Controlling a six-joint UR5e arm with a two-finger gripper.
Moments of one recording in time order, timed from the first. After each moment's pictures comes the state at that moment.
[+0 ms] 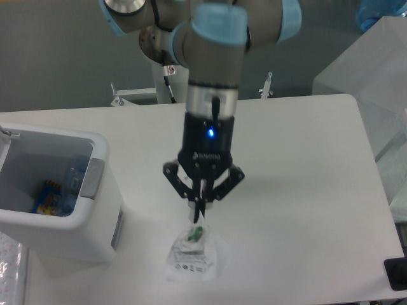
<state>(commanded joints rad) 2.37 -1.77 -1.46 -0.63 1.16 0.19</state>
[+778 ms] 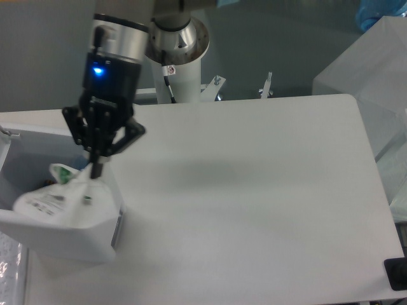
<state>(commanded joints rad) 2.17 -1.63 -1.67 -0.66 1.17 0.68</state>
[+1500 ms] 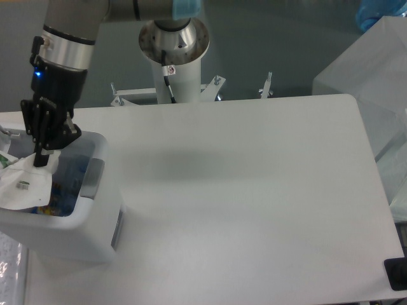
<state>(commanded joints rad) 2.06 -1.63 -1.72 -0.66 1.17 0.69</state>
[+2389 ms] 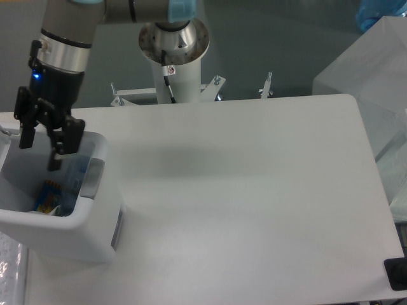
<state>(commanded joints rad) 2.23 -1.62 -1.68 -0.66 1.16 0.36</state>
